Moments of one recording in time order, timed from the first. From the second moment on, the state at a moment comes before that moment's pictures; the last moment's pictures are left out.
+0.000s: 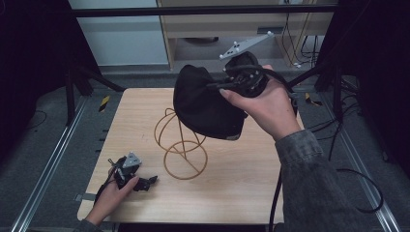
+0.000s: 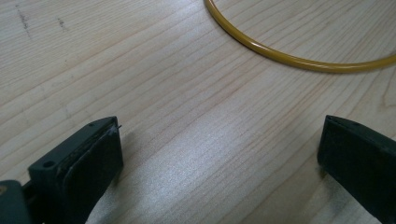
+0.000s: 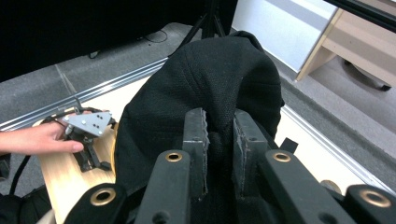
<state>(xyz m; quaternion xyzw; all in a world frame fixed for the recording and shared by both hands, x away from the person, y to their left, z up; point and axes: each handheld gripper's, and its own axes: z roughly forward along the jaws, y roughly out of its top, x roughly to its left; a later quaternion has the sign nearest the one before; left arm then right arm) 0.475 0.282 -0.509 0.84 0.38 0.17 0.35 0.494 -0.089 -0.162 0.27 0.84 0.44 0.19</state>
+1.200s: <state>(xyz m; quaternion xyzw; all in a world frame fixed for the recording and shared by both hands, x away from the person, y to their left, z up) 0.475 0.282 -0.508 0.84 0.38 0.17 0.35 0.508 -0.029 -0.157 0.23 0.87 0.40 0.17</state>
